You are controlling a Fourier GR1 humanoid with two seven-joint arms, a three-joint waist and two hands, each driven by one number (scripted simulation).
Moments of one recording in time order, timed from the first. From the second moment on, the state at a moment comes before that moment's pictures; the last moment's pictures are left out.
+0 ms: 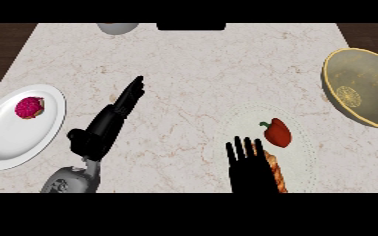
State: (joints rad) left arm -0.14 0.20 -0.25 -1.58 0.08 -0.04 0.06; right arm -0.10 -0.23 0.79 -1.87 1.12 0.75 0.87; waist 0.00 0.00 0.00
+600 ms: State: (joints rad) left arm -0.12 0.17 -0.20 -1.57 0.06 -0.10 0.04; right arm -0.06 -0.29 0.76 -1.77 1.29 0.57 0.78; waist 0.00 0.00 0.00
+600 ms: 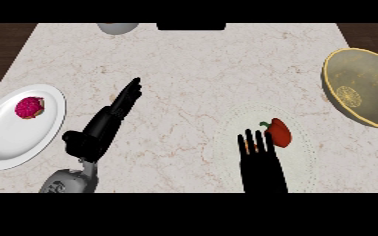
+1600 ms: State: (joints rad) left arm -0.13 0.11 -0.16 -1.60 0.01 -0.15 0.09; right arm -0.09 -0.29 0.62 -1.56 1.35 0.36 0.49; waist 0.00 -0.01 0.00
